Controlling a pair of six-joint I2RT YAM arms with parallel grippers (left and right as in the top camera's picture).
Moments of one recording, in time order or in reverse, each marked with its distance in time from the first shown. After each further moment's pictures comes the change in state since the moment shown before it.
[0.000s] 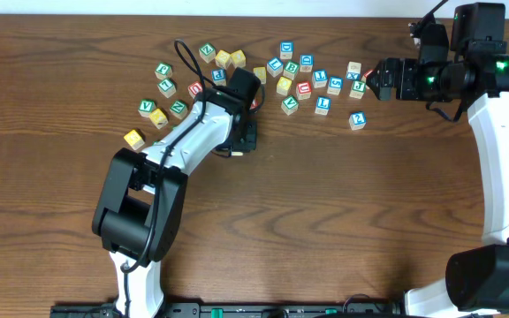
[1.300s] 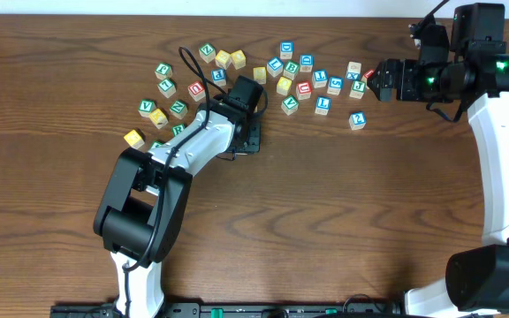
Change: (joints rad) left arm -0.014 0.000 -0.083 0.168 0.000 0.000; right arm 0.000 0.000 0.000 -0.009 0.011 0.000
